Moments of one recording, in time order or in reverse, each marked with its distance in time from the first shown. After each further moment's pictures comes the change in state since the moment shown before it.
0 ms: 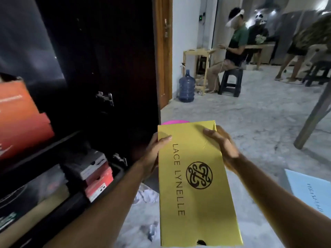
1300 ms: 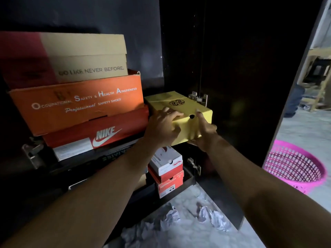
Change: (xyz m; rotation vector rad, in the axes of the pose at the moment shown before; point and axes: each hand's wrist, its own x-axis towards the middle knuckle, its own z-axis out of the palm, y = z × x) left_hand -0.054 0.112 -0.242 1.537 0.755 0.317; right_hand 0.129 -0.001 0.382 0.243 -0.131 0.421
